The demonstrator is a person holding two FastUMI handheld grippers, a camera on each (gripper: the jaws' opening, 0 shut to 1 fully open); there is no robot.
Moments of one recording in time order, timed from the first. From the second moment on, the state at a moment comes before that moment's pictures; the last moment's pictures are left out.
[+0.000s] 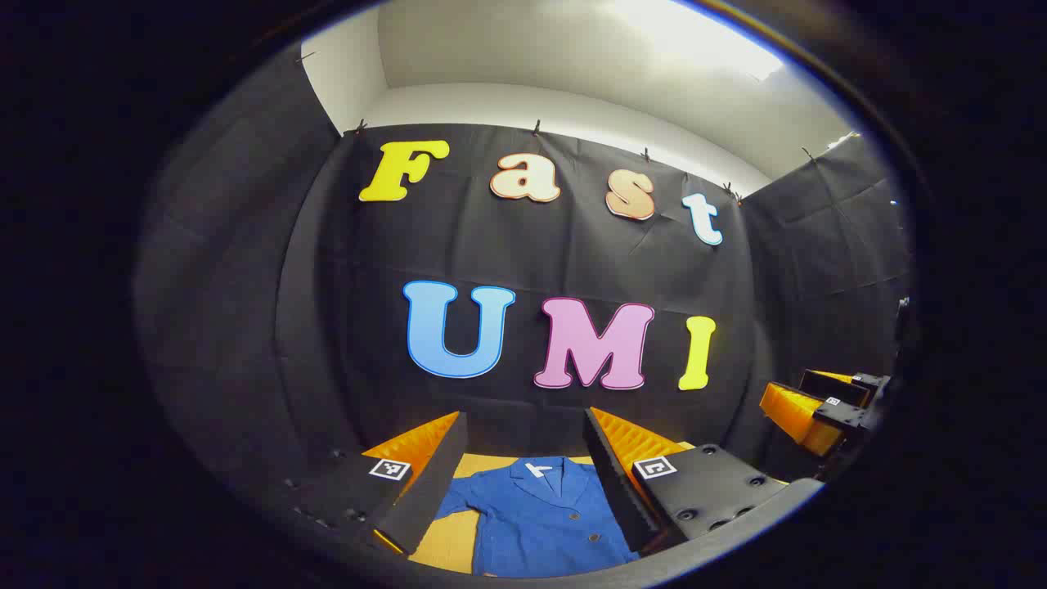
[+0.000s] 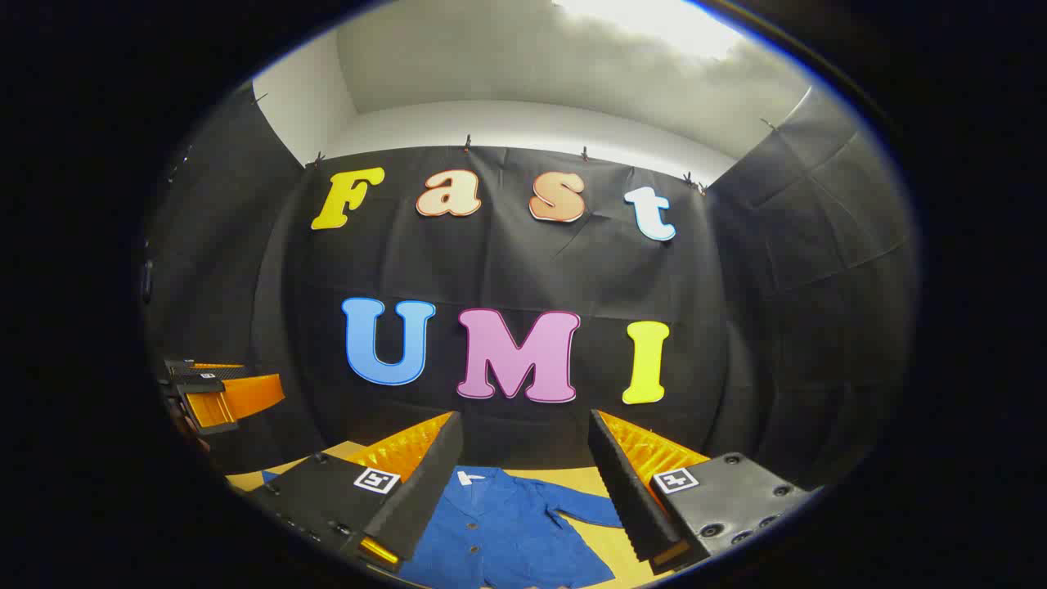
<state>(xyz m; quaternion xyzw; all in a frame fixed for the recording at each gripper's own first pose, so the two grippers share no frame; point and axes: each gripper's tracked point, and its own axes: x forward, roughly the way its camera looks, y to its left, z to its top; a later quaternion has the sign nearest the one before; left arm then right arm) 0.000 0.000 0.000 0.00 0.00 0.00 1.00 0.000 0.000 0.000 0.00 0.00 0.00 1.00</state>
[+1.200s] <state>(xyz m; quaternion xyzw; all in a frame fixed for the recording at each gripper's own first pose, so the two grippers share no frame) -0.056 0.035 0.012 0.05 0.00 0.04 1.00 -0.005 0.059 0.016 0.02 0.02 0.04 1.00</state>
